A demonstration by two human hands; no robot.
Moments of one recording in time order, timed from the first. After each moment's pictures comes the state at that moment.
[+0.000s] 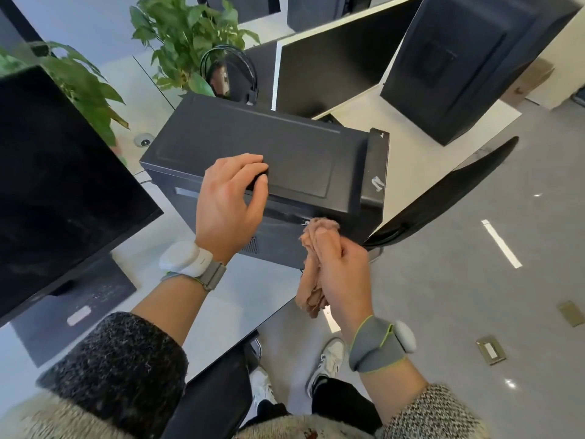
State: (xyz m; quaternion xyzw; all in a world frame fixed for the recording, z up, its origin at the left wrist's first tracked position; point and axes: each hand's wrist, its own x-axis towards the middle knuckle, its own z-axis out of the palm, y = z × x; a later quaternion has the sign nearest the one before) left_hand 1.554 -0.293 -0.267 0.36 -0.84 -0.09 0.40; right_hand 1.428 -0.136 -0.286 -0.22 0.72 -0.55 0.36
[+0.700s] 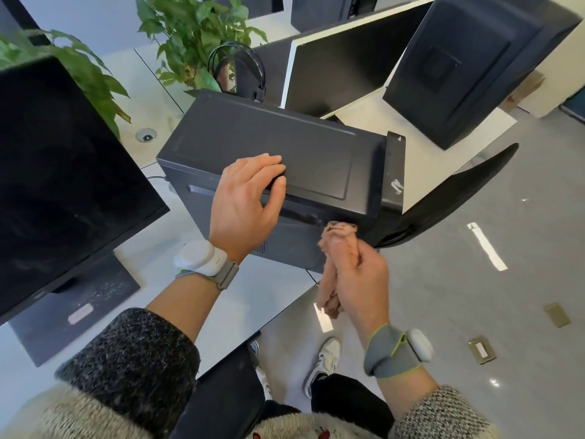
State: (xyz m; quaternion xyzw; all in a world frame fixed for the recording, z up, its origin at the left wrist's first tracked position) left_hand 1.562 -0.297 -0.273 0.34 -0.84 -0.11 0.41; right_hand 1.428 -0.125 -0.295 -0.26 0.77 -0.52 0.26
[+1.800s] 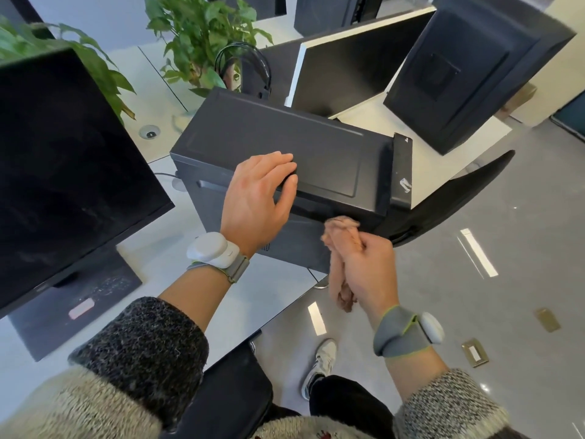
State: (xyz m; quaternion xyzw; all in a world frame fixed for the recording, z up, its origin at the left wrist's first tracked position) left_hand 1.563 -0.300 -0.277 0.33 -0.84 -0.11 0.42; right_hand 1.425 -0.143 -0.278 -0.28 0.79 -0.47 0.27
